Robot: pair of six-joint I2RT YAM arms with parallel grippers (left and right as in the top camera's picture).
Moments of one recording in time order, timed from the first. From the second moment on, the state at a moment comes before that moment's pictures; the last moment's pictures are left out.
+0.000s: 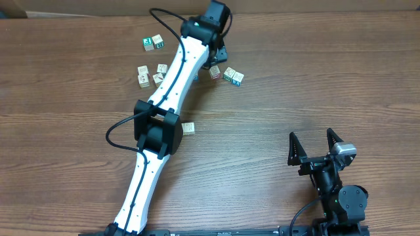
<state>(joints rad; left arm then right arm) -0.44 2.64 2.65 -1.22 -0.10 -0.68 0.06 0.01 0.02 -0.03 -0.10 0.17</state>
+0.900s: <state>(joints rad) -0.45 2.64 2.43 -1.07 -0.12 -0.68 0.06 0.01 0.02 -0.03 -0.10 0.17</state>
